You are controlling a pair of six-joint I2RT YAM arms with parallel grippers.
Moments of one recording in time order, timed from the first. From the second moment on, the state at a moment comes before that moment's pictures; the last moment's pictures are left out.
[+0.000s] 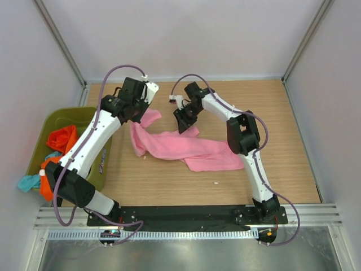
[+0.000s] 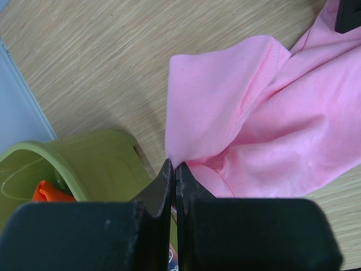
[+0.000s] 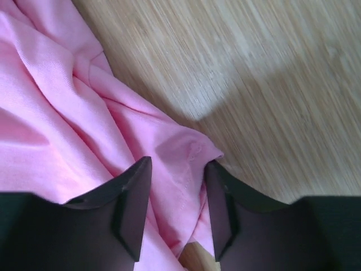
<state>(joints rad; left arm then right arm) -0.44 1.50 1.55 -0.93 -0.22 0.26 0.49 2.43 2.11 -0.91 -0.57 -0.31</state>
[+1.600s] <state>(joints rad) -0.44 1.70 2.02 -0.82 -0.32 0.39 0.17 1.52 1.80 -0.79 -0.11 -0.35</state>
